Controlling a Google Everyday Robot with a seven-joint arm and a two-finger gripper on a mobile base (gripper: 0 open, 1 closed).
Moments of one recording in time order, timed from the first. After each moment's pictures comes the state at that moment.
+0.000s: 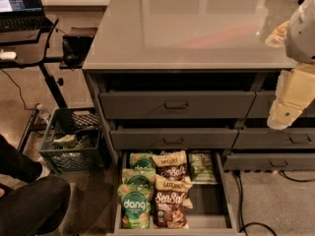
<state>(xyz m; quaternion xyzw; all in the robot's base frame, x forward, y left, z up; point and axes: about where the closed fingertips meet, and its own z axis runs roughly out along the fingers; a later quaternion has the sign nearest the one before) 0.438 -0.217 0.976 -0.60 0.78 -0.03 0.16</state>
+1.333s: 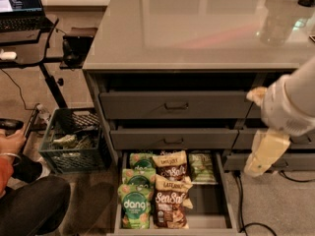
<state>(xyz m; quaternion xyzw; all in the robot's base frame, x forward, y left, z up) 0.425 -0.211 0.852 -0.60 0.78 0.01 0.18</state>
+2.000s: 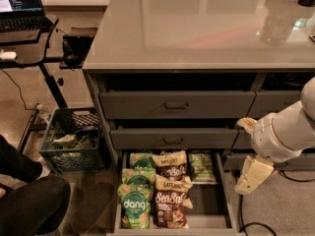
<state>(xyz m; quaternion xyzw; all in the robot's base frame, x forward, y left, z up) 0.425 -0.218 0.754 -0.60 0.77 0.06 0.20</state>
